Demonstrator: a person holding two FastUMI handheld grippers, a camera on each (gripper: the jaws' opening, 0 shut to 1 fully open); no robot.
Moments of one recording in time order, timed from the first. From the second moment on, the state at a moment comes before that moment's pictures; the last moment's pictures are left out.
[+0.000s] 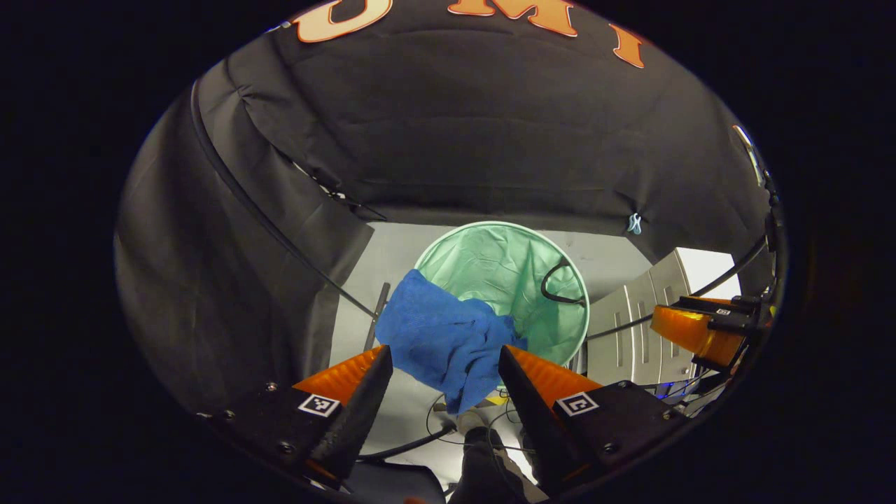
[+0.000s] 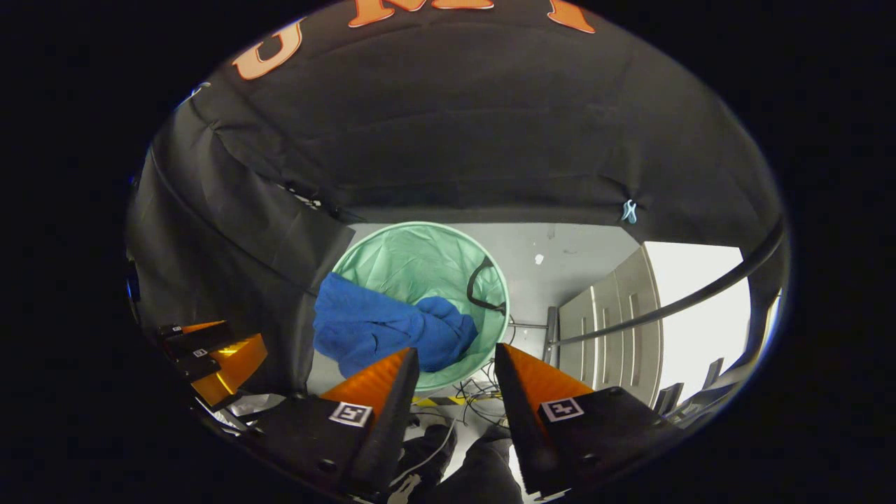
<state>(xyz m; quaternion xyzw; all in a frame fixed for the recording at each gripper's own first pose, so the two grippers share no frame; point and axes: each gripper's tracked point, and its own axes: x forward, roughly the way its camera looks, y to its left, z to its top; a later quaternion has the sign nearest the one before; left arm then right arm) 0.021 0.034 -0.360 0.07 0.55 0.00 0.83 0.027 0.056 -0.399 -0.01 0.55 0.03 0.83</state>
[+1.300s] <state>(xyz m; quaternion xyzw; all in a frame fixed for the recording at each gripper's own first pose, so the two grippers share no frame) 0.097 -0.041 -0.013 0.02 0.16 -0.04 0.99 0.101 0.062 -0.066 -0.04 0.19 0.04 0.98</state>
